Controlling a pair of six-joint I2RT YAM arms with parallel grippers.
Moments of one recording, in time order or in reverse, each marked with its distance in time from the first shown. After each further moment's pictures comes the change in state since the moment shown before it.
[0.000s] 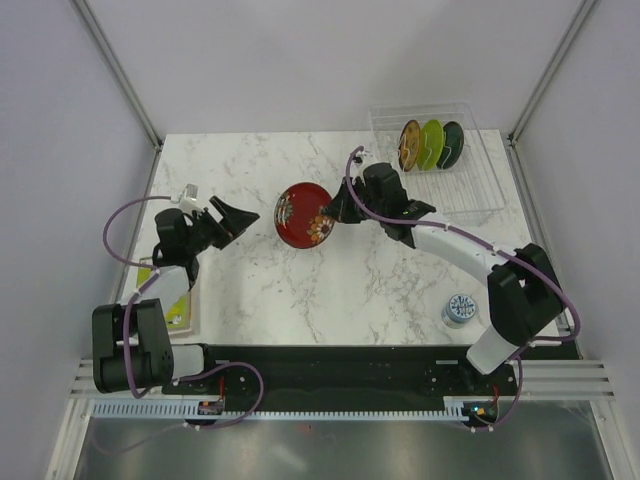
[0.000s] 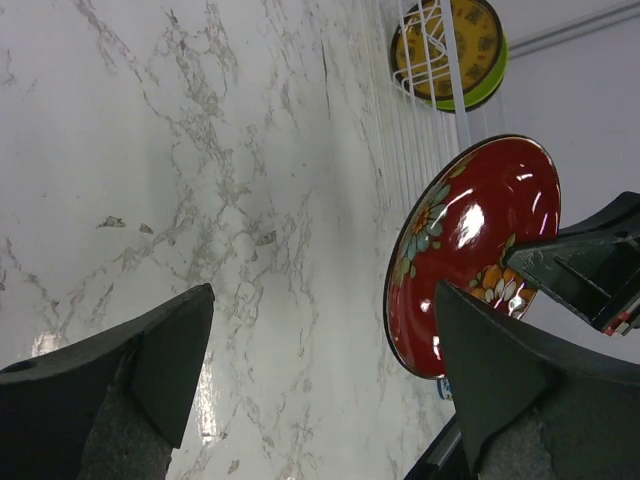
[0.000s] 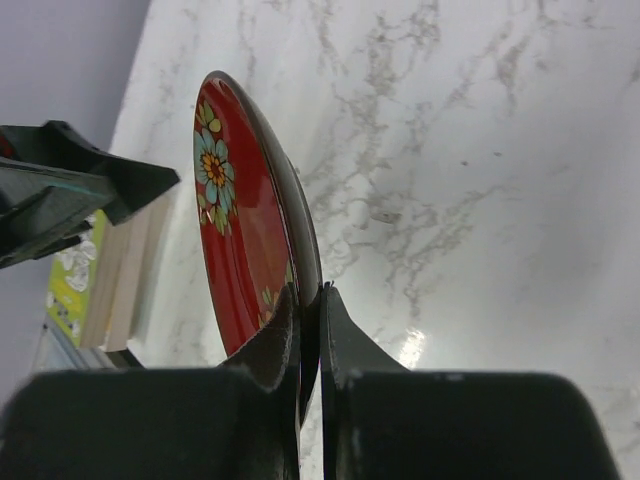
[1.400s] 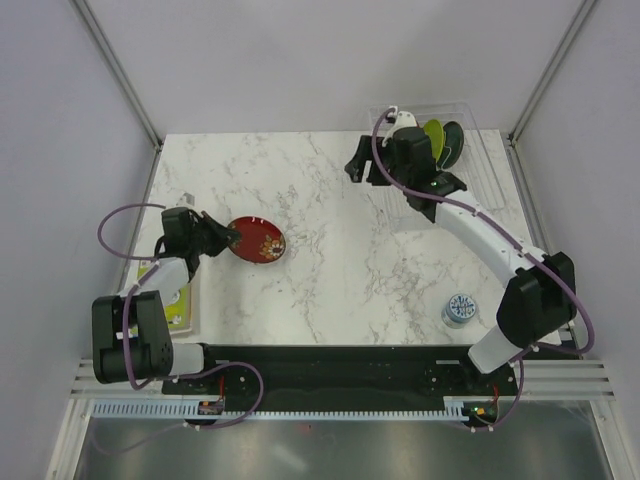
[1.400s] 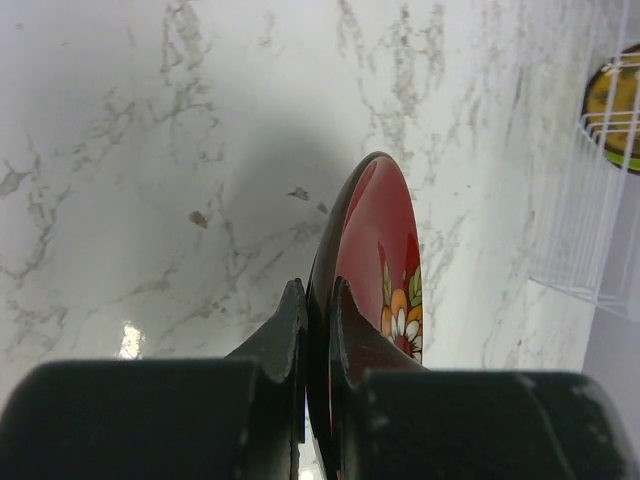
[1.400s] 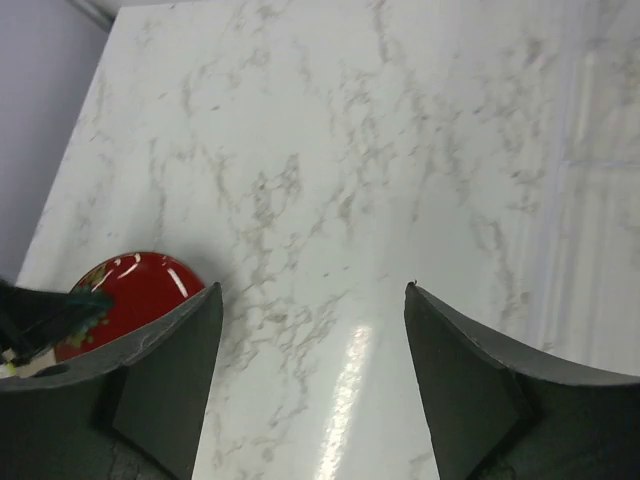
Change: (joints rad) left arm -0.010 0.021 0.048 -0.284 -0.296 0.092; right arm -0.101 -0.029 0.193 -0.135 0.151 -0.139
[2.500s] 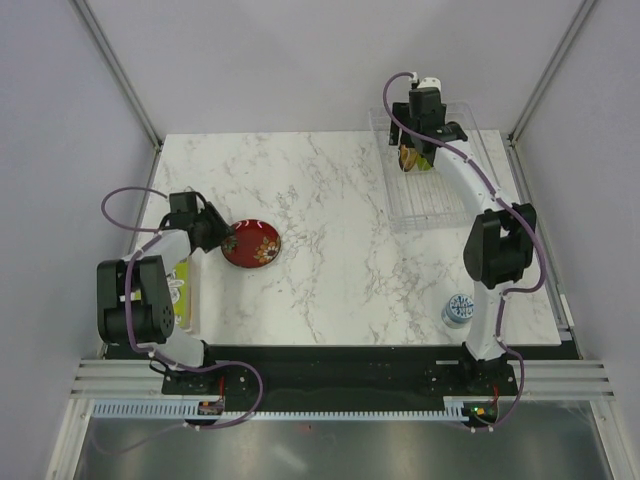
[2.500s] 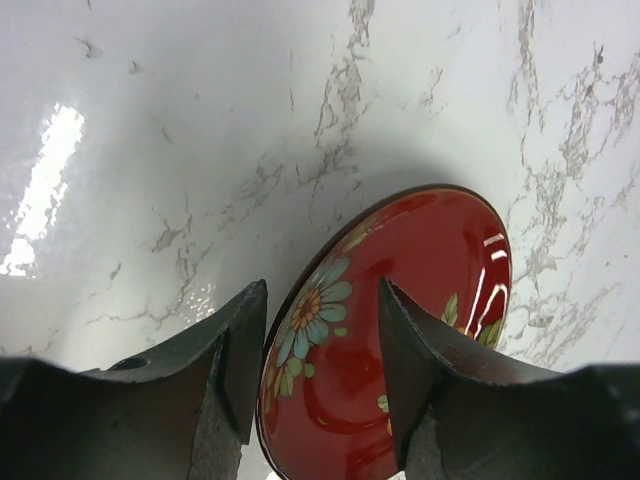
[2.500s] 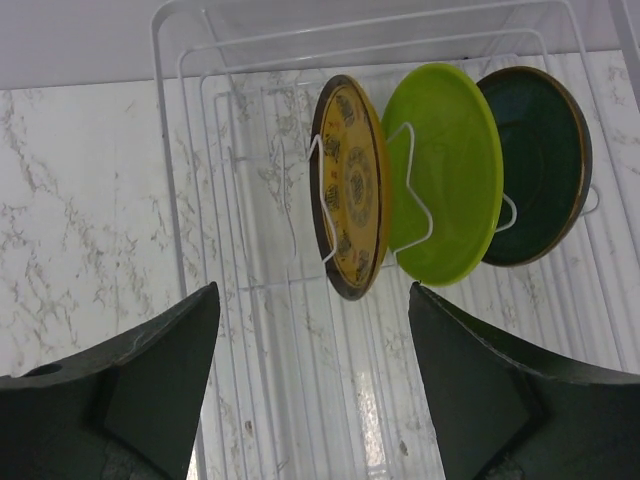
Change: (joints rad) left arm -0.022 0.238 0.229 -0.244 -0.235 0.115; right arm -0.248 0.435 0.543 -0.265 0.312 -0.267
